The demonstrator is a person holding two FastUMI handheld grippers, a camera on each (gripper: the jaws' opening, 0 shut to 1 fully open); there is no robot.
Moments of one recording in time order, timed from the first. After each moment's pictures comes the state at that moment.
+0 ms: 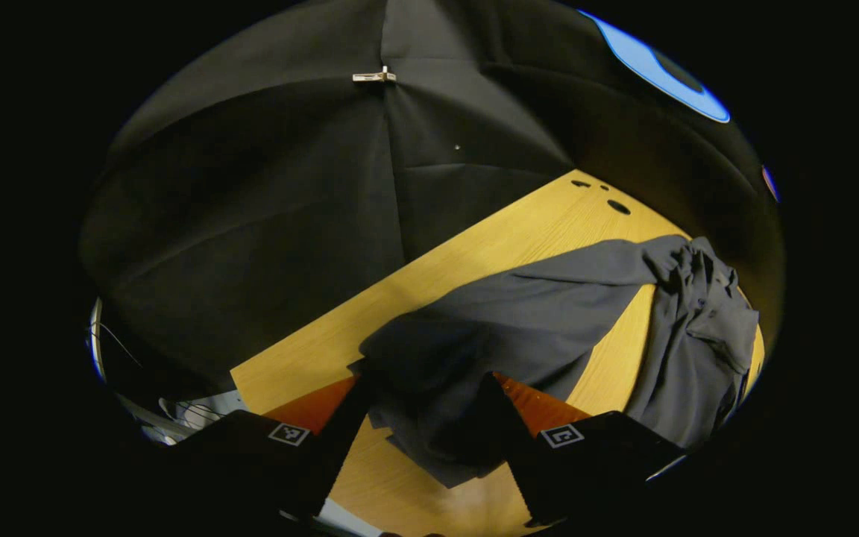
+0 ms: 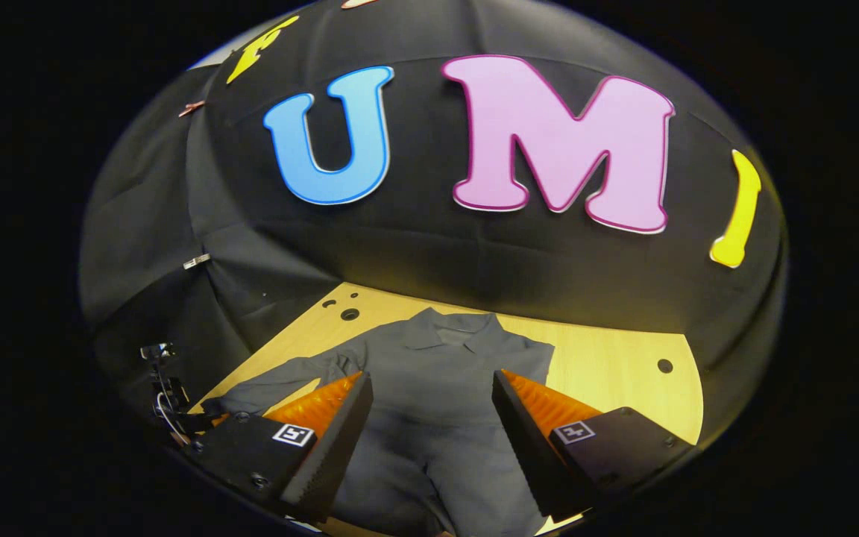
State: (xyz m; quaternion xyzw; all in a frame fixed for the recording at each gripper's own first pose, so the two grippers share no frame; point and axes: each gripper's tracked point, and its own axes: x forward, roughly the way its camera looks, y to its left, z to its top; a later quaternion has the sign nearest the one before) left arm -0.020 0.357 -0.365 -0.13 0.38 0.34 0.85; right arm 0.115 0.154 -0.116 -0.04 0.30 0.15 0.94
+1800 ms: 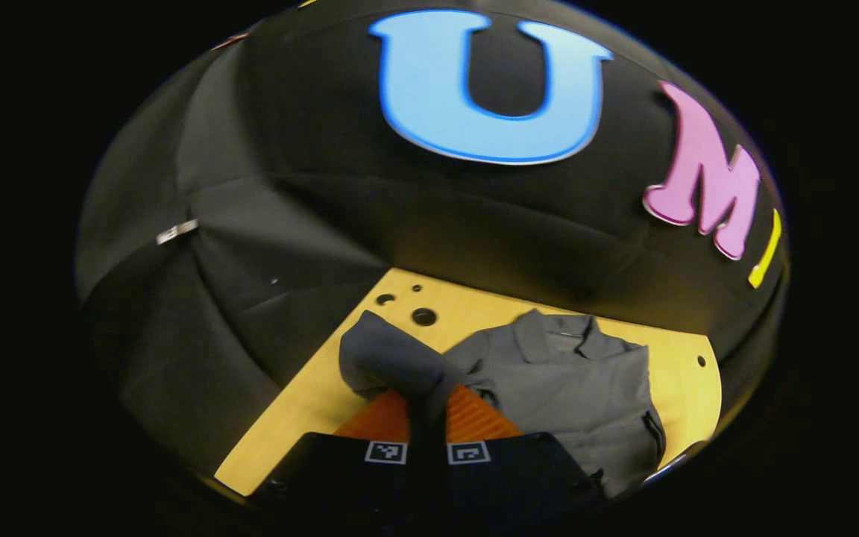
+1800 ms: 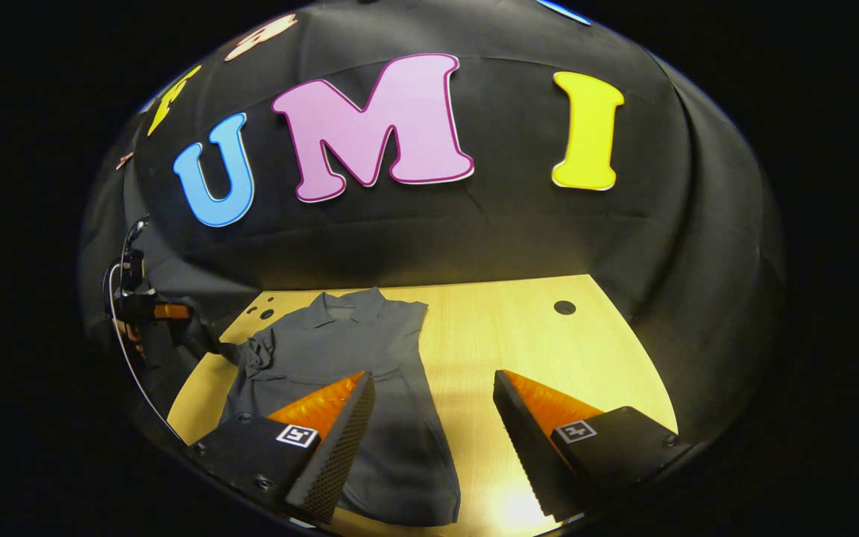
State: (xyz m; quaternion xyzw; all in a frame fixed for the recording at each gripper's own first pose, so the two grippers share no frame) left arm 0.215 0.158 -0.152 -0.02 0.28 0.07 0.96; right arm 0.034 -0.066 -0.128 0.02 0.30 0.01 0.95
